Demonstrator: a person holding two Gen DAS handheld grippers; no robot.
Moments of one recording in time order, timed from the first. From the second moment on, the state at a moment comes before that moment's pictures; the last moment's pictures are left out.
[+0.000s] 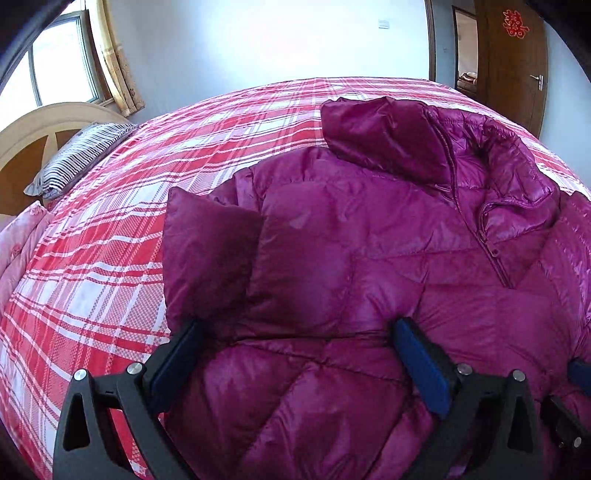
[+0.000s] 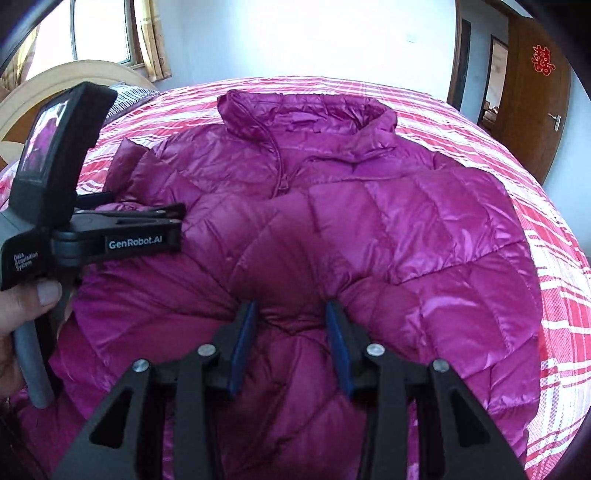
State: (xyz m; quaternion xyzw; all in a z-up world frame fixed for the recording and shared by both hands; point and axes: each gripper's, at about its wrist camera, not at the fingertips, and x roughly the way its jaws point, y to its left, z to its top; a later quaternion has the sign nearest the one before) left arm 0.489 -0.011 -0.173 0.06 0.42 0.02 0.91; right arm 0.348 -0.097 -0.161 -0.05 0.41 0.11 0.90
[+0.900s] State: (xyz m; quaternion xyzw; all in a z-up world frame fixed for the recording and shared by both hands) left arm 0.497 0.001 -0.178 0.03 0.43 0.00 0.90; right arm 0.347 -0.092 -0.163 -0.07 0.41 0.10 0.90
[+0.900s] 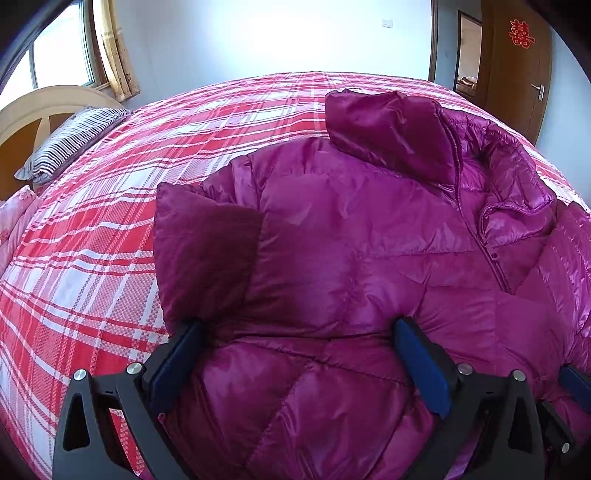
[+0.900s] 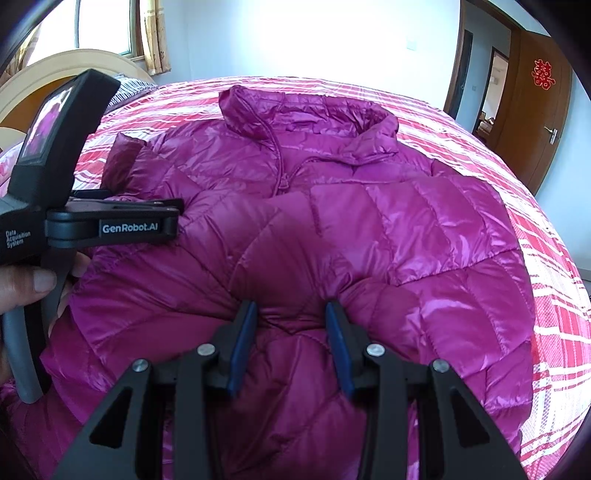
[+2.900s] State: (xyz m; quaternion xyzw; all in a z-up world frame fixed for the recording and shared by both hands) left arm 0.566 0.089 -0.153 0.18 0.37 0.25 0.88; right arm 0.345 -0.116 -0.163 -0.05 0.40 0.13 0.91
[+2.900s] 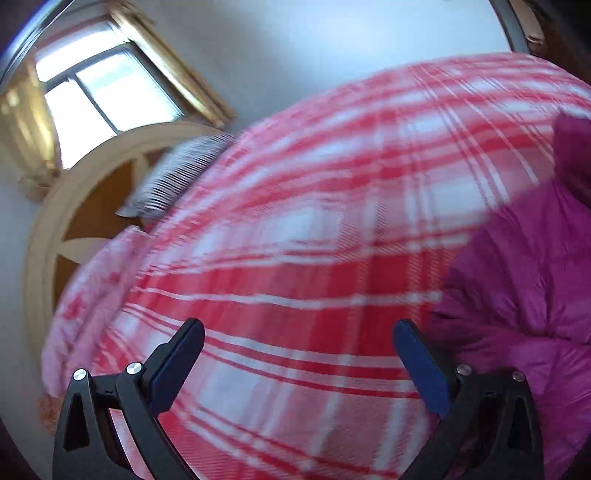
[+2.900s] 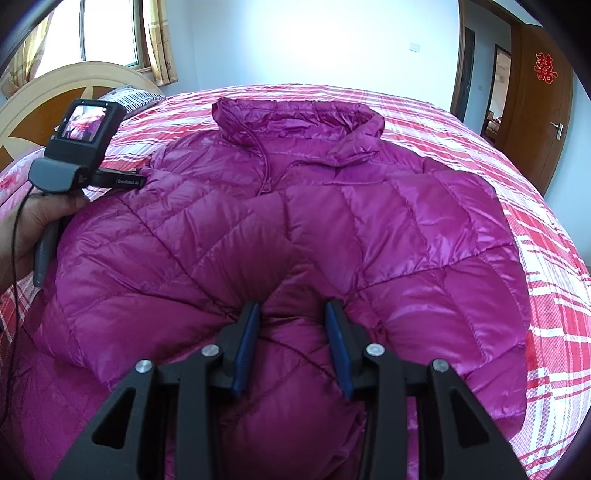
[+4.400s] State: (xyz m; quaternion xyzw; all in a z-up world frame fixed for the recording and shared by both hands) left arm 0.529 -0.002 -0.175 0.01 0.41 0.01 0.91; right arm 0.602 -0.025 -0.097 -0.28 0.43 0.26 0.82
